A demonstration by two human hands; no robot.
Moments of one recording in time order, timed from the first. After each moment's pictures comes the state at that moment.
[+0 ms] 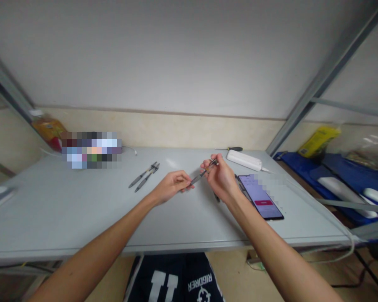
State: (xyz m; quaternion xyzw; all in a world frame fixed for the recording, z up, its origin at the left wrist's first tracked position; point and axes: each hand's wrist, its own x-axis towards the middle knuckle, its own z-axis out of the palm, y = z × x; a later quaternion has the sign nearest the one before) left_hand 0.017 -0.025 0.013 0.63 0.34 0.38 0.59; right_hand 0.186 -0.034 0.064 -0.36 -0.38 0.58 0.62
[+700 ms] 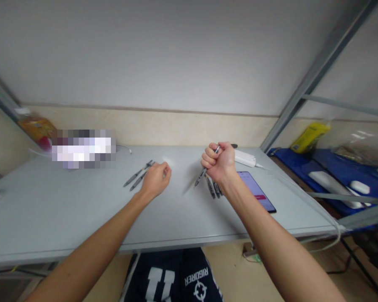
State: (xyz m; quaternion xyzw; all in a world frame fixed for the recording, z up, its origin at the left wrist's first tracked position) left_hand -0.006 -0.007 0.005 0.78 0.53 0.33 0.06; right_hand 0.192 -0.024 0.104 -0.25 -0.22 0.72 0.61
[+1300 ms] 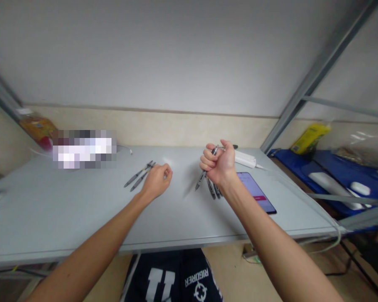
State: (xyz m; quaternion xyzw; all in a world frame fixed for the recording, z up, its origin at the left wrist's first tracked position) left_hand -0.006 -0.006 0.002 0.77 0.52 0.35 0.11; right_hand 0.190 -0.028 0.105 -0.25 -0.26 0.72 0.59
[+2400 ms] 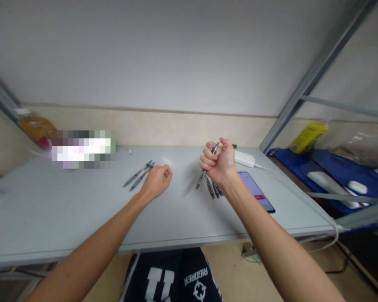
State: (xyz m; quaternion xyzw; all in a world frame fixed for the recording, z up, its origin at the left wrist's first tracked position) left_hand -0.006 -0.006 0.000 0.80 0.51 0.29 0.07; right_hand 0.192 -0.030 0.109 -0.25 -0.27 0.73 0.58
